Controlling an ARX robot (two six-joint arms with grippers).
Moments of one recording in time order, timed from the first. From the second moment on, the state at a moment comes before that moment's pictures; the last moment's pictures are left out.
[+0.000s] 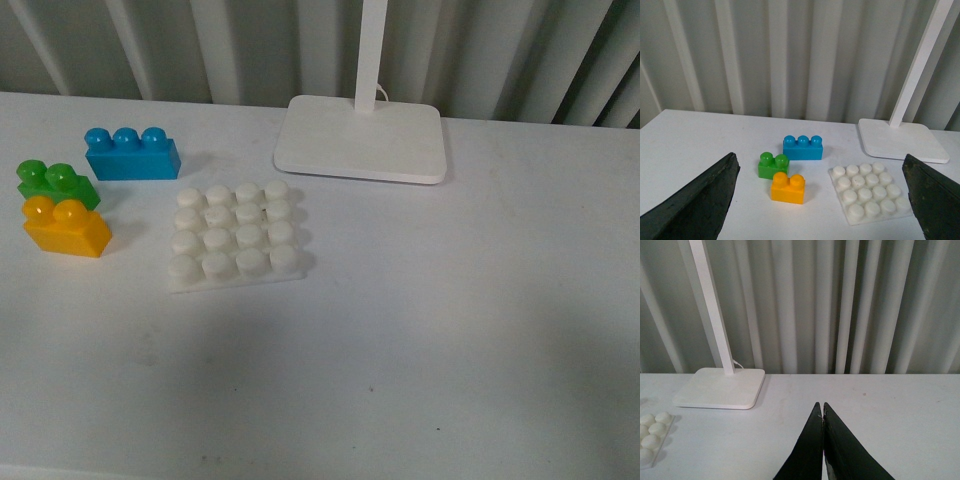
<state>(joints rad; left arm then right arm) 0.00 0.00 0.01 0.00 0.00 0.00 0.00 0.00 0.01 0.00 0.00 0.00</state>
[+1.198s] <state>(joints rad) -0.07 1.75 0.30 1.02 0.12 0.04 0.00 0.00 0.01 0.00 0.00 0.00</state>
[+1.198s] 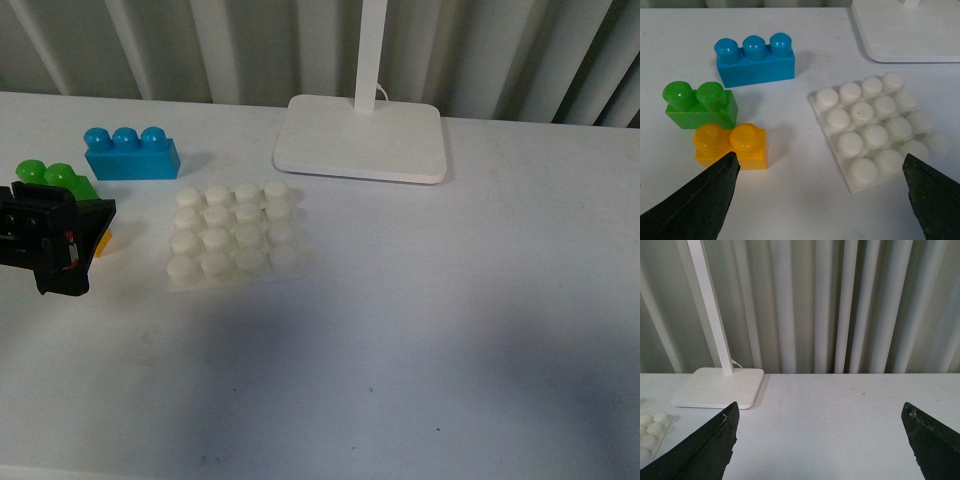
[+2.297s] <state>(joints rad) 0.09 2.04 0.58 0.90 0.16 0.18 0.00 0.00 0.01 0.00 0.00 0.00</state>
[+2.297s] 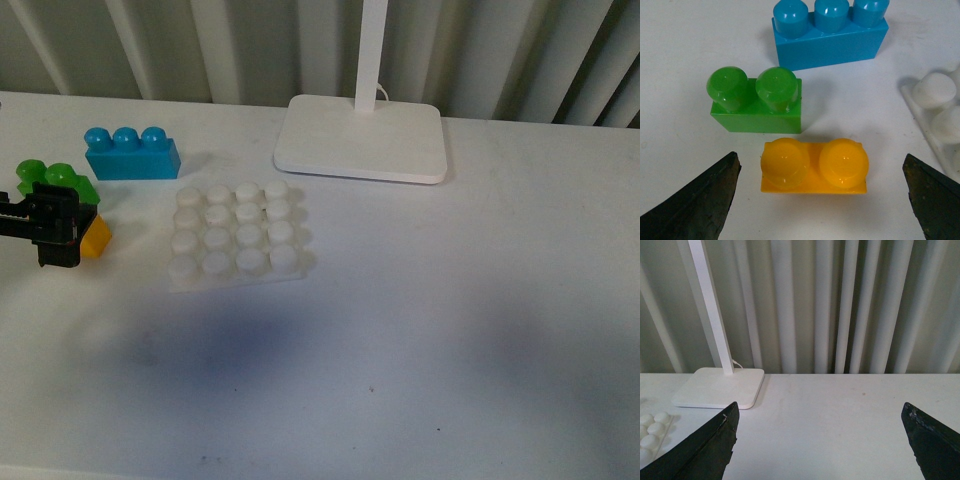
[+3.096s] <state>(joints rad) 0.11 2.13 0.66 0.86 0.16 0.18 0.00 0.00 0.01 0.00 0.00 0.00</state>
